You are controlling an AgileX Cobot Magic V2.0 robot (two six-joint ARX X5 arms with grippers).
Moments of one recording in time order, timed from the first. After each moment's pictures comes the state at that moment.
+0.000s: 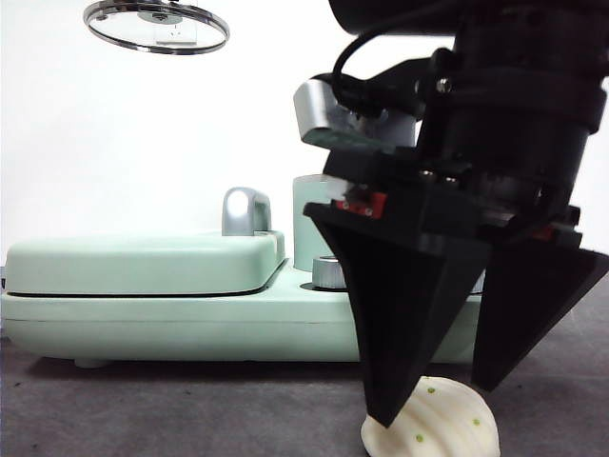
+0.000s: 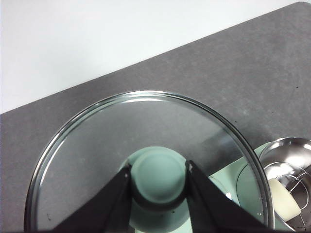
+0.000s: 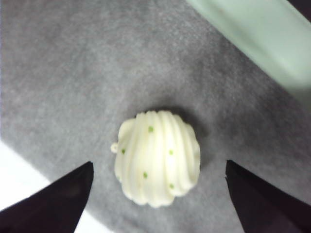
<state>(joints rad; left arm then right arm) -0.19 1.78 2.21 -1.03 0.27 0.18 0.99 1.43 0.83 -0.68 -0.04 0.35</state>
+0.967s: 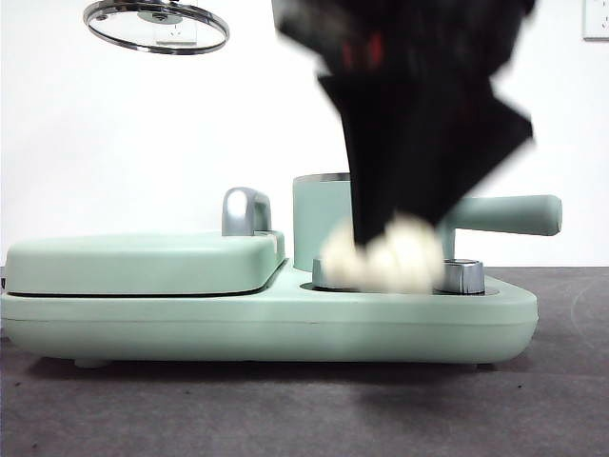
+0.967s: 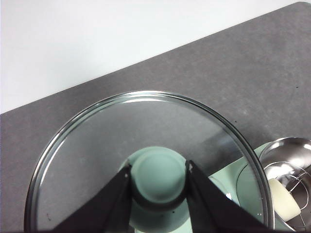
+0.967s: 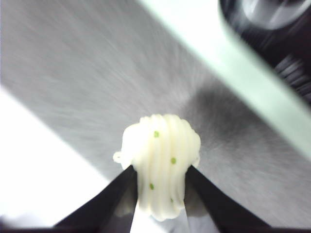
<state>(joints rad) -0.19 1.78 2.21 -1.03 0.27 0.18 0.92 1.44 1.12 -0.93 -0.13 0.31</state>
